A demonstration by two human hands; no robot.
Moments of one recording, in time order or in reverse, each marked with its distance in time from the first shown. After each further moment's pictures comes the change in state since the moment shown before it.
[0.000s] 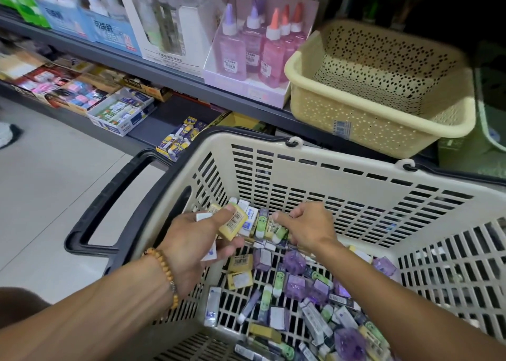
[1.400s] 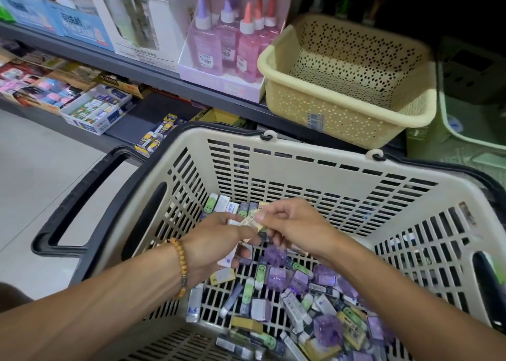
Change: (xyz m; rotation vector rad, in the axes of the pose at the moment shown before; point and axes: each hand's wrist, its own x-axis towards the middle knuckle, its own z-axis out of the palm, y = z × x) left_hand 0.012 -0.018 0.039 0.359 -0.253 -0.042; right_hand -0.031 -0.007 -0.043 0.329 -0.509 -0.128
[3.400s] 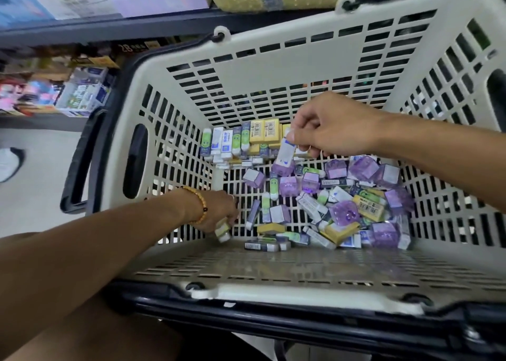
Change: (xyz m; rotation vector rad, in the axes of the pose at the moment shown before) left_hand 0.039 -0.059 -0.032 2.020 -0.622 0.112; right_hand -0.063 0.006 -0.032 -0.397 0.157 -0.053
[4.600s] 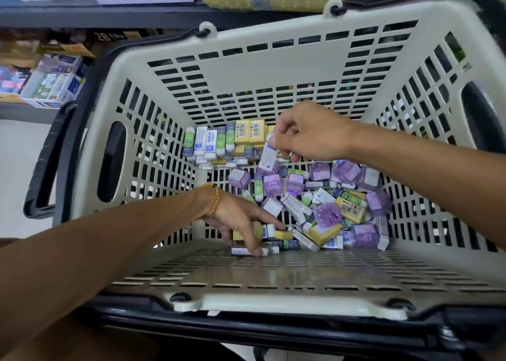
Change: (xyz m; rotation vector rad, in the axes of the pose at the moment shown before) left_hand 0.030 0.046 -0.023 -0.906 -0.370 0.203; right_hand 0.016 0.008 0.008 -0.026 -0.029 0.005
